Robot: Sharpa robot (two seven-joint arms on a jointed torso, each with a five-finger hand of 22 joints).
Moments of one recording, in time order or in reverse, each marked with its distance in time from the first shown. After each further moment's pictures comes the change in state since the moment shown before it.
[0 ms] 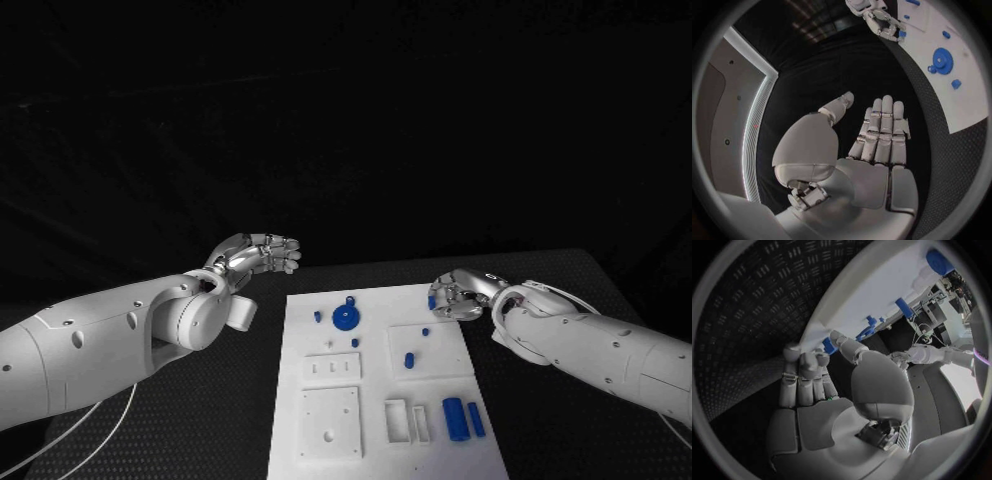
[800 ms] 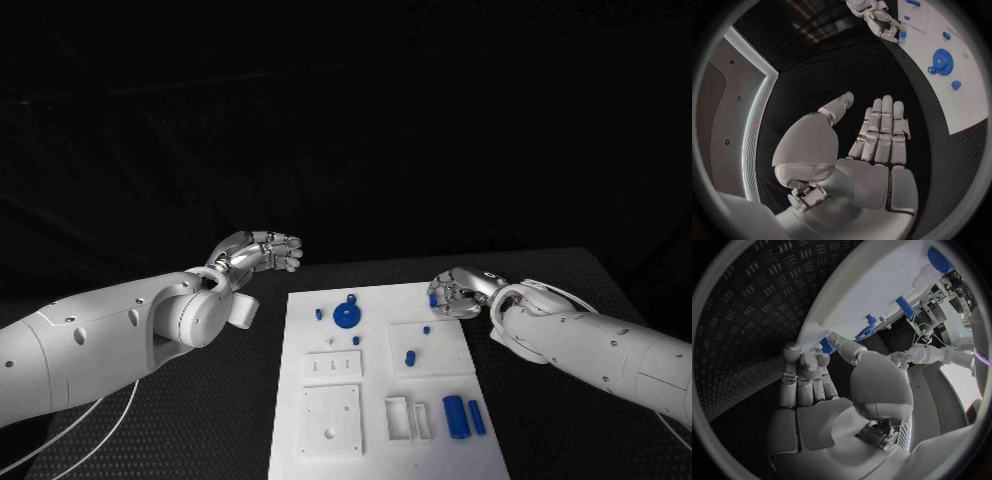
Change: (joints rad) left arm 0.000 -0.003 0.000 0.003 -0.003 0.002 -0.002; left_hand 0.000 0.000 0.000 0.000 0.000 0.000 0.000 0.000 0.000 0.000 0.000 0.000 0.000 0.000 0.000 0.000 0.001 0.000 0.000 0.000 0.000 0.000; right arm -0.002 0.014 0.000 -0.007 0.003 -0.001 0.000; right_hand -0.010 0.011 0.026 -0.004 0.000 0.006 -0.006 0.022 0.008 0.000 0.000 0.008 -0.006 0.004 -0.004 0.000 0.006 0.000 0.002 0.002 0.004 0.000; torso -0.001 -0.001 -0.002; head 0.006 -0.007
